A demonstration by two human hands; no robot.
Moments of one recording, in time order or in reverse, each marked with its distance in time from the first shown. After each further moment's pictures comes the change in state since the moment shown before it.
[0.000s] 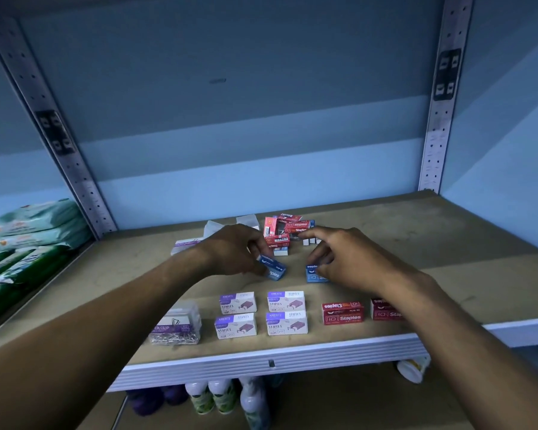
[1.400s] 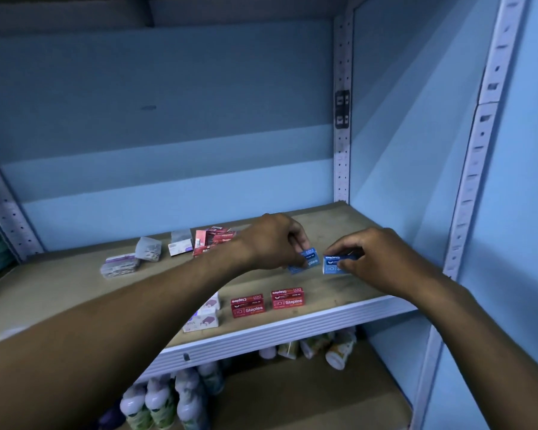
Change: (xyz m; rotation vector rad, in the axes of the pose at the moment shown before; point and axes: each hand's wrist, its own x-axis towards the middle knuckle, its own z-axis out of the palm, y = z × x) left_hand -0.004 0.189 0.063 0.086 -0.011 0.335; right_hand -0.135 0.059 -0.114 -0.163 0.264 0.084
